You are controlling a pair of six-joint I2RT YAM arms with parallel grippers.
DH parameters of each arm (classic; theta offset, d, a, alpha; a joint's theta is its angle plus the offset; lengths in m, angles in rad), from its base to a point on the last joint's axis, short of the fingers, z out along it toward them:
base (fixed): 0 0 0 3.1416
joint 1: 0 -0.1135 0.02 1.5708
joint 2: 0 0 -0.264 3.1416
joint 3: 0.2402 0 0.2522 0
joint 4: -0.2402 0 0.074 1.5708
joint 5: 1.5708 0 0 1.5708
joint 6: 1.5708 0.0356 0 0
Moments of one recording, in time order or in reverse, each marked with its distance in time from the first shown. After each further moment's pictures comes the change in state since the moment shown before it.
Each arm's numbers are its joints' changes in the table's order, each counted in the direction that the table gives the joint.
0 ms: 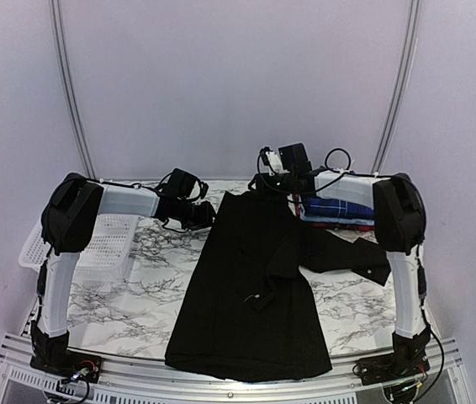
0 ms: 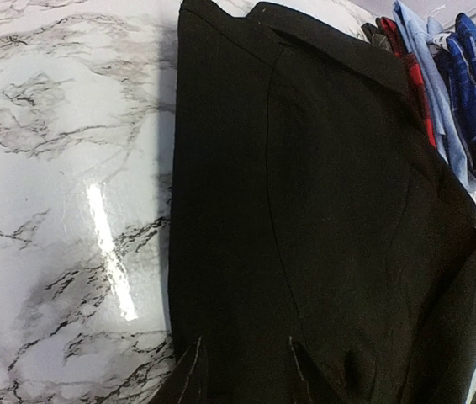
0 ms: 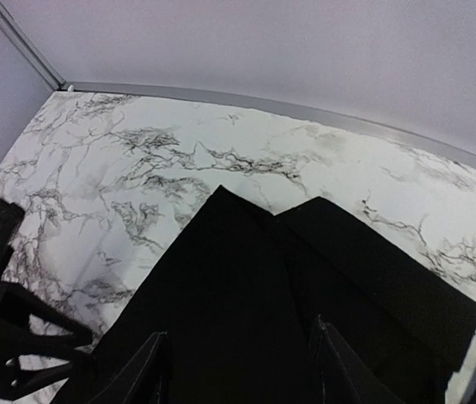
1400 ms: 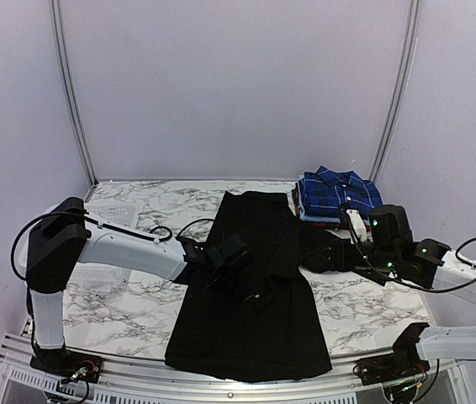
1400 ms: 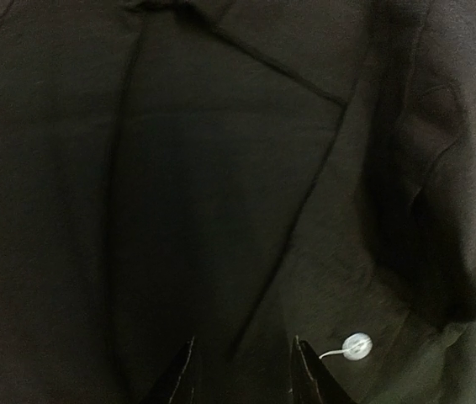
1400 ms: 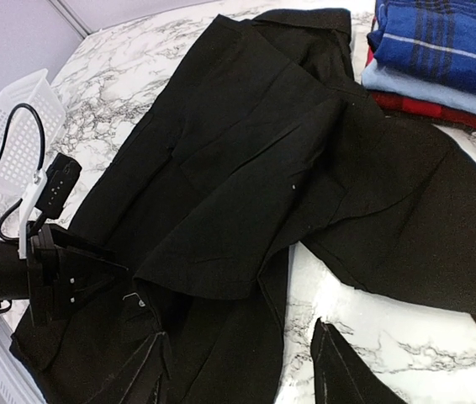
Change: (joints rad) left arm 0.565 -0.237 -0.281 -0.218 -0.497 -0.353; right arm -0.121 -1.355 -1.201 -0.209 0.139 0.179
